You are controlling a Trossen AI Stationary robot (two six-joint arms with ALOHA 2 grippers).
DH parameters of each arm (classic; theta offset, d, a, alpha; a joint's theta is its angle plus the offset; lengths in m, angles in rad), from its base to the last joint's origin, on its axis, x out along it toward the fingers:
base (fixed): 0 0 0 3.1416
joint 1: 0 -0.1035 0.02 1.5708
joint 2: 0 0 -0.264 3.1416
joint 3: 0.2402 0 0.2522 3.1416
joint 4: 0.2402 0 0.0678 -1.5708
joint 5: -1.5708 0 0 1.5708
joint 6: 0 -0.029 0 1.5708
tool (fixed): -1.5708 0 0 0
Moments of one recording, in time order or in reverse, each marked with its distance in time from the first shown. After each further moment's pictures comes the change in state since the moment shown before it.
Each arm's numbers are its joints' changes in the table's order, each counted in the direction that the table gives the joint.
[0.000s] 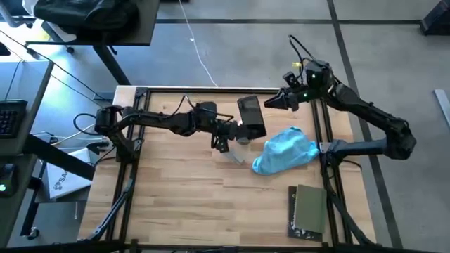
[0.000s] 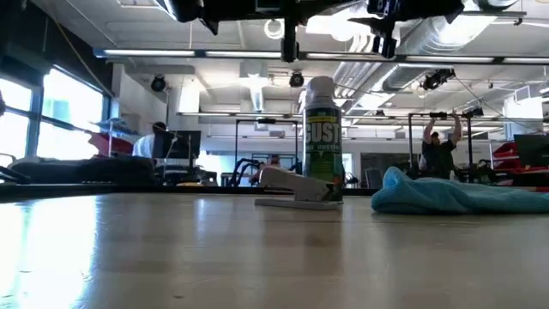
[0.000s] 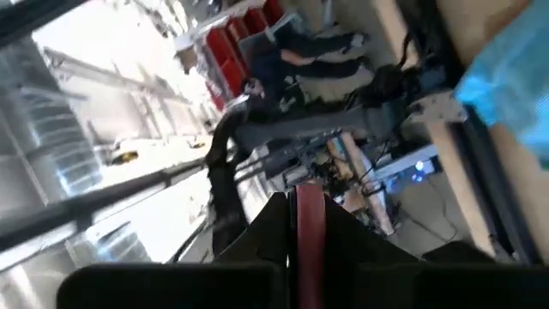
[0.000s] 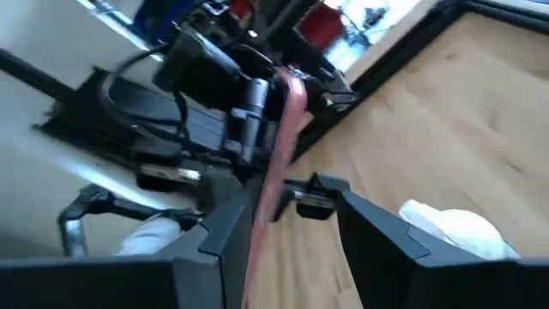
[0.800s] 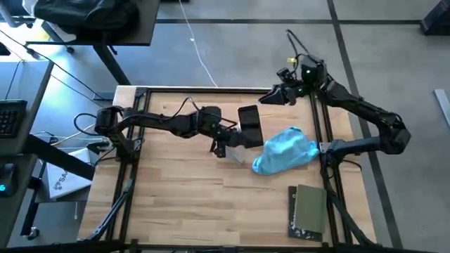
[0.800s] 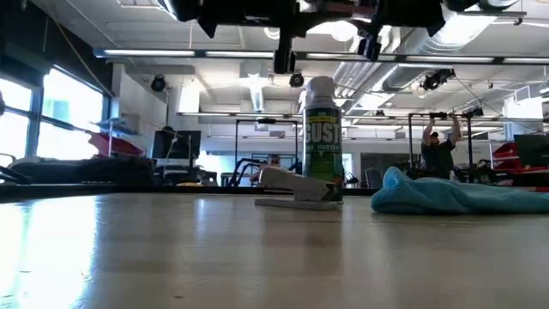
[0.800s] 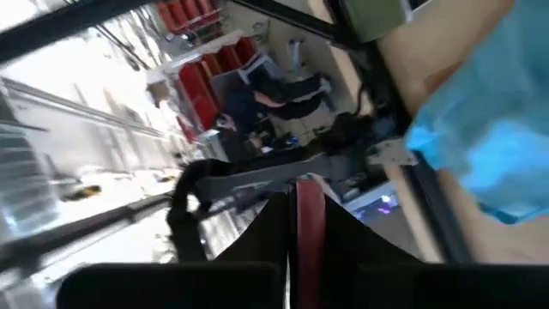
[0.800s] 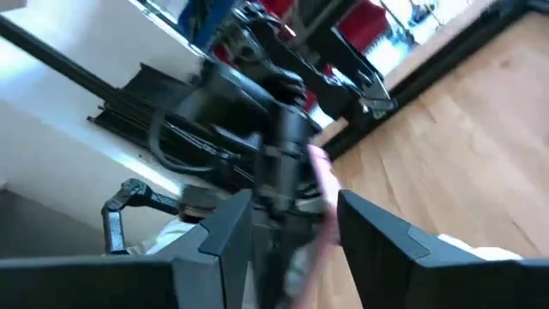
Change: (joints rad) left arm 0.006 0.006 -0.001 0.102 0.019 0.031; right arm 0.027 0.071 0.000 -0.183 -0.136 -0.056
